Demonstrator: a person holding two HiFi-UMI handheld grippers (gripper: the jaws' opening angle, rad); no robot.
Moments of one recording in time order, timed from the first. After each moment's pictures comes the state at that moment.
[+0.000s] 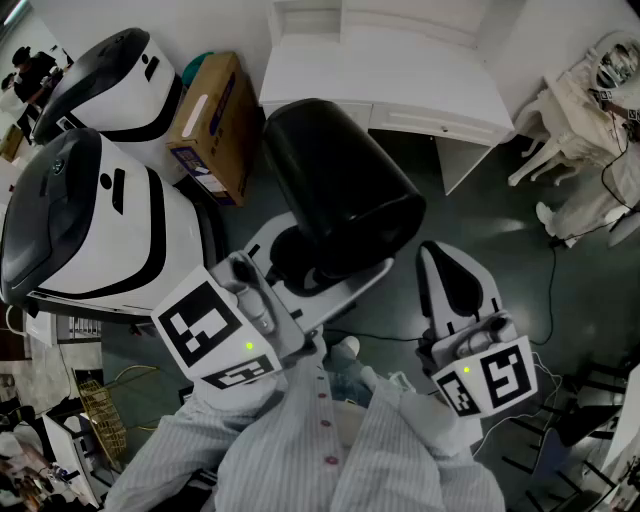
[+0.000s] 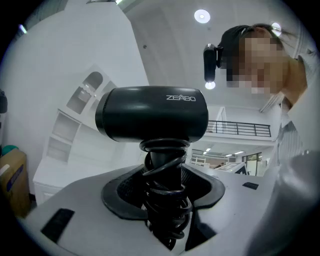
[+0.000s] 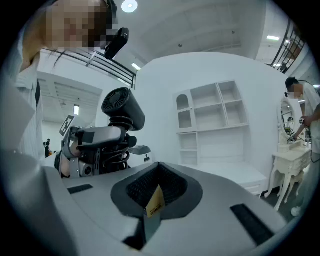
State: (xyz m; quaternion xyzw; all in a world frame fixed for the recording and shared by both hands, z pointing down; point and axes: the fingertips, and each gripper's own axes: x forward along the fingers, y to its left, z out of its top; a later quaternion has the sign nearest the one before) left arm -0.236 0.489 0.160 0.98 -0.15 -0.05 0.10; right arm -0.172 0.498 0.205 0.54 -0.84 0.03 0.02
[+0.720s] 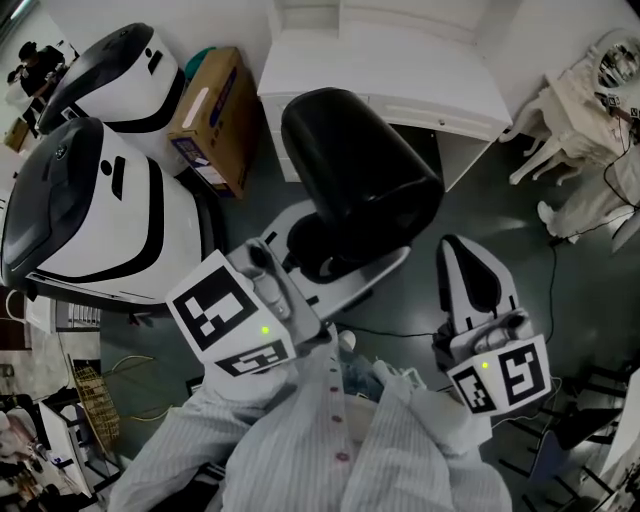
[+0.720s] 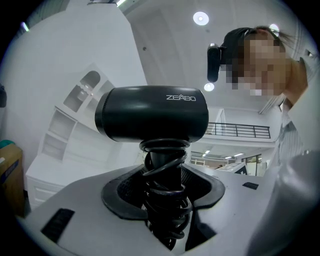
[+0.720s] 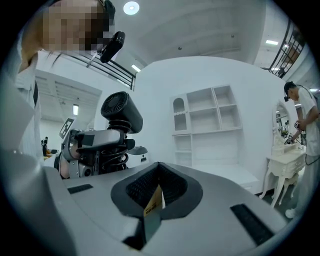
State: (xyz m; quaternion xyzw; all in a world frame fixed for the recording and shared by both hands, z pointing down) left arm -0.195 0.517 0.163 0.98 -0.14 -0.07 0.11; right arm -0.124 0.530 0.203 0.55 -0.83 0.02 0.02
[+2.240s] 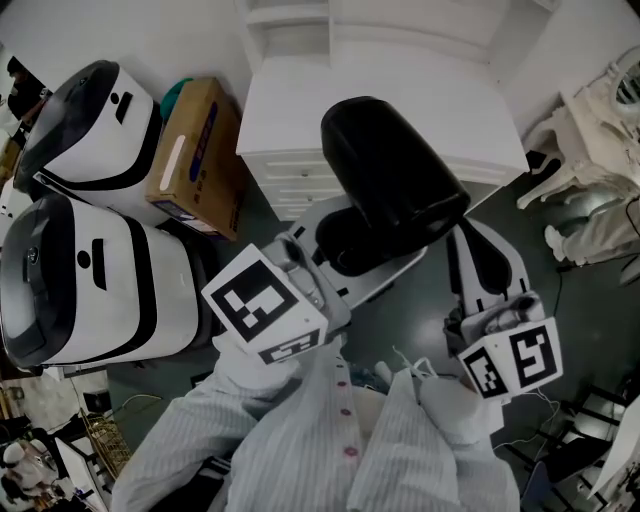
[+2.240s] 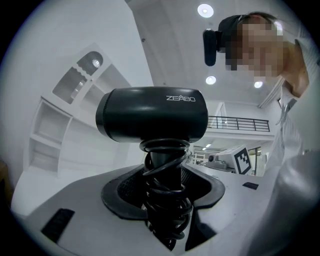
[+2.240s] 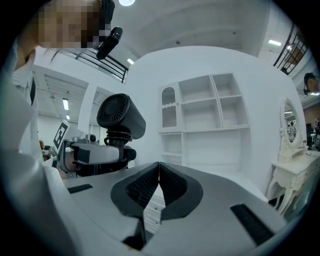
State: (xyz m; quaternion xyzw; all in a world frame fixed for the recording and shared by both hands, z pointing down) left arm -0.107 0.250 0.186 0.99 -0.13 -0.04 0.08; right arm -0.050 0.253 0.199 0.57 -0.82 0.02 0.03
